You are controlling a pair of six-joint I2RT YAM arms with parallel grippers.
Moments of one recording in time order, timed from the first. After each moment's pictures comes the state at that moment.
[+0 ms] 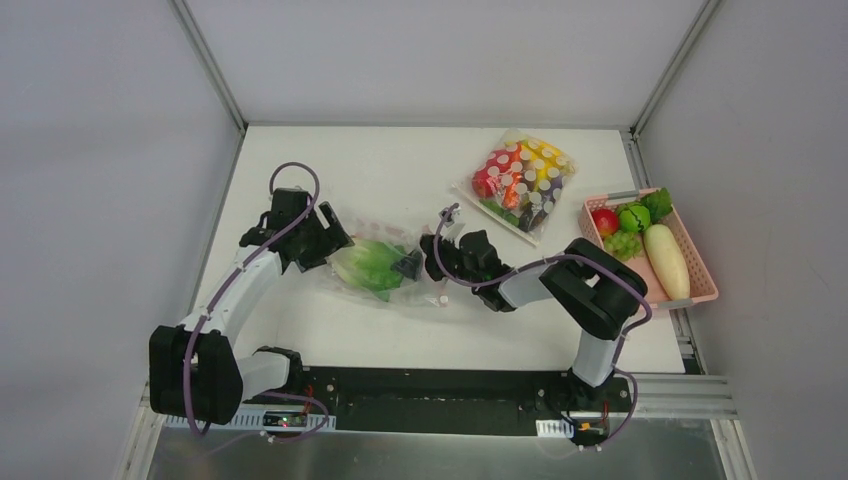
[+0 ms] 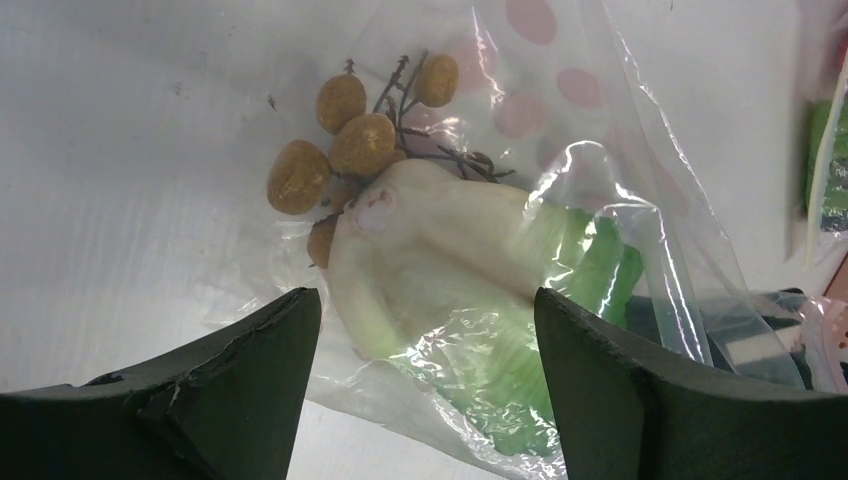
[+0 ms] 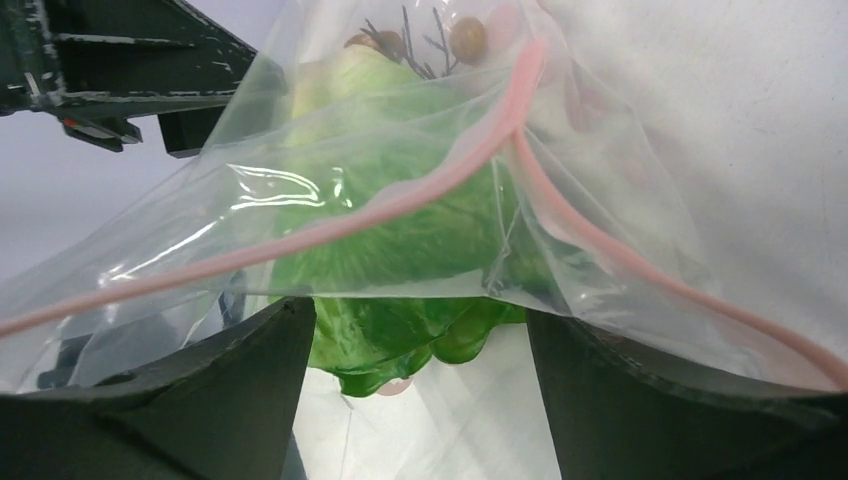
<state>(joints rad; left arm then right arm) -0.14 1.18 0.80 -0.53 0.07 -0.69 0.83 1.80 0.65 0.90 -0.27 0.83</state>
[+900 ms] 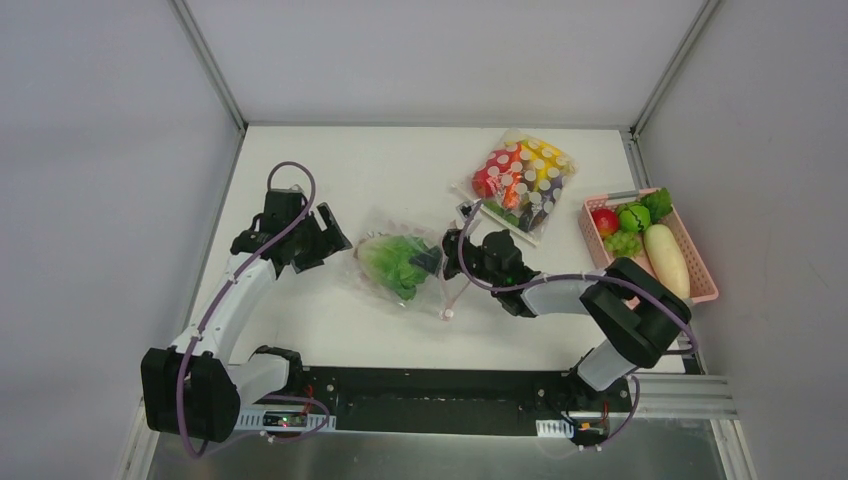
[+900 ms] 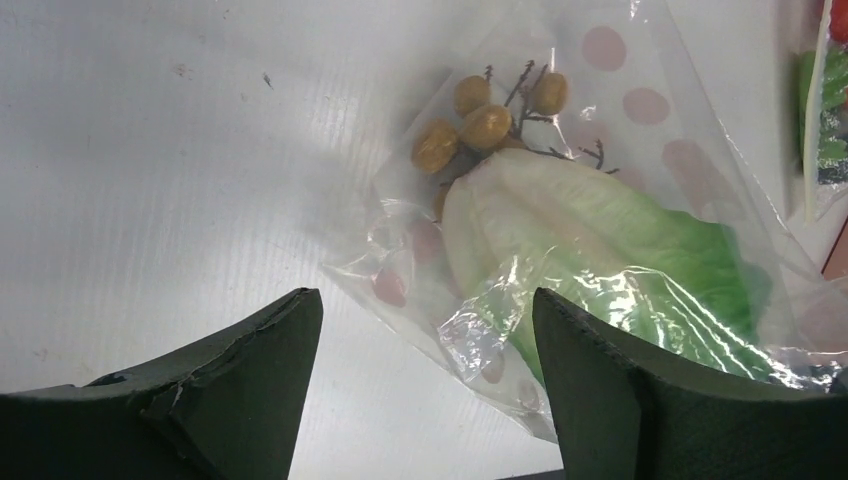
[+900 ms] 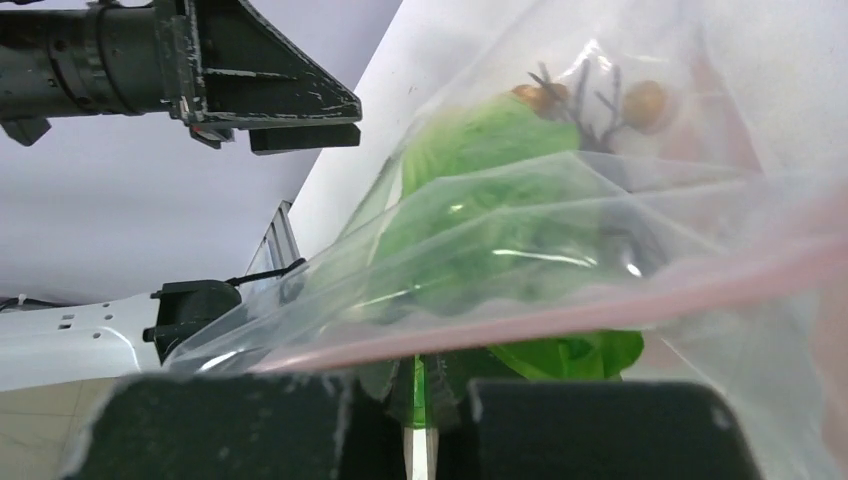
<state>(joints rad) -0.14 1.10 0.82 -0.60 0.11 -0.63 0.80 1.61 0.56 0.90 -0.32 0.83</state>
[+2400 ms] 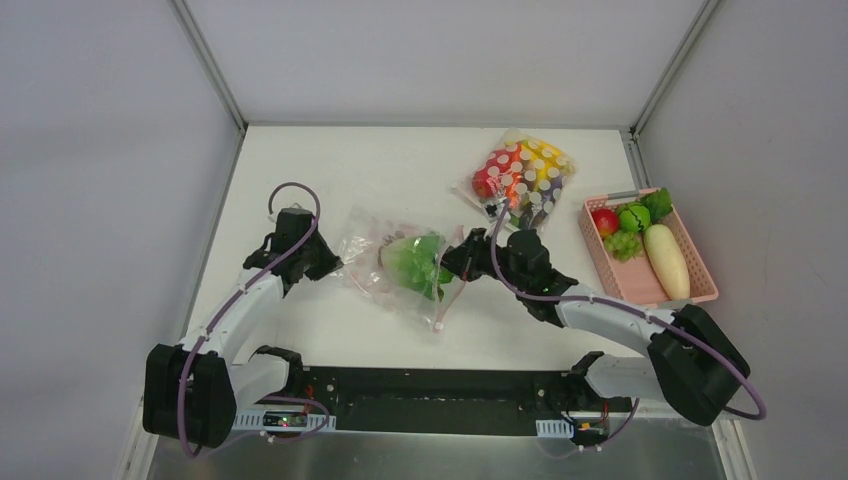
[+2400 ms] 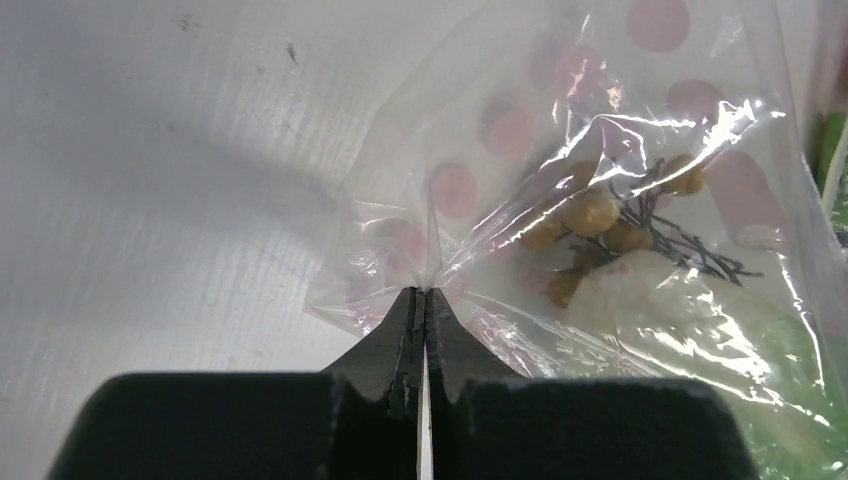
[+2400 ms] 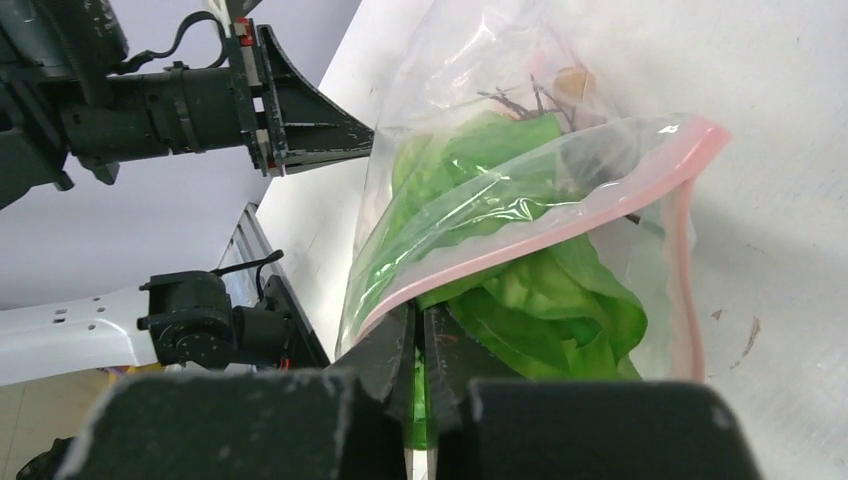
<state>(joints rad) -0.18 1.08 0.62 -0.41 0.04 -0.79 0.76 1.26 0.51 0.53 -0.27 0.74</state>
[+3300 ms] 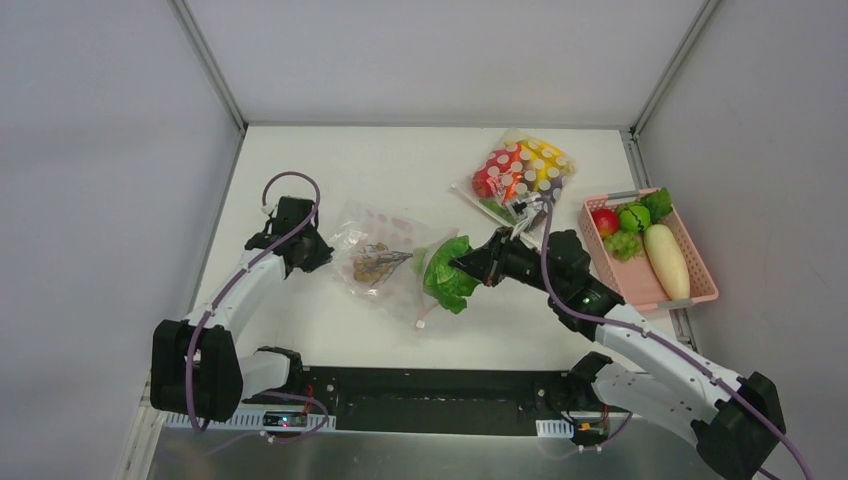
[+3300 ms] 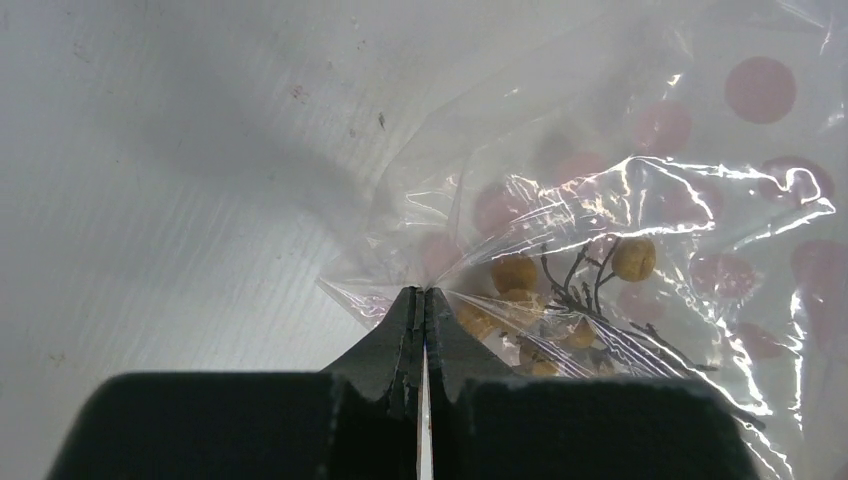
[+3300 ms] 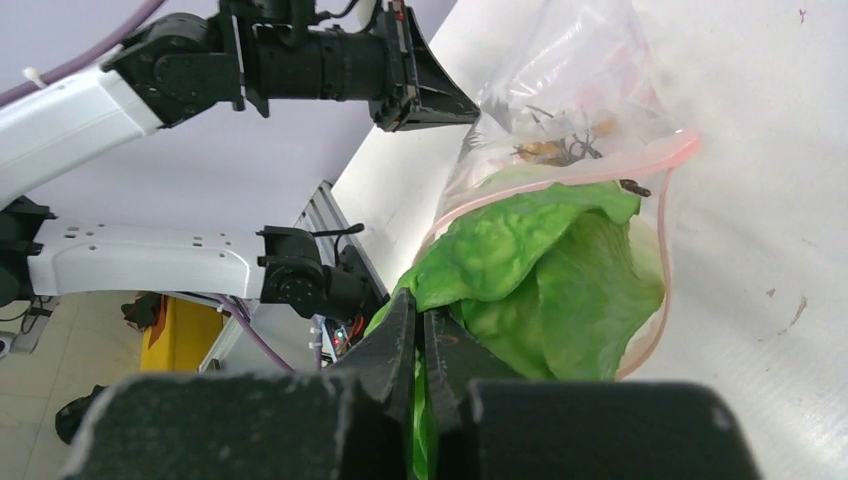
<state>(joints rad) -0.15 1.19 0.73 -0.49 -0.09 -0.77 0.72 0.89 0.55 0.20 -0.38 0.73</state>
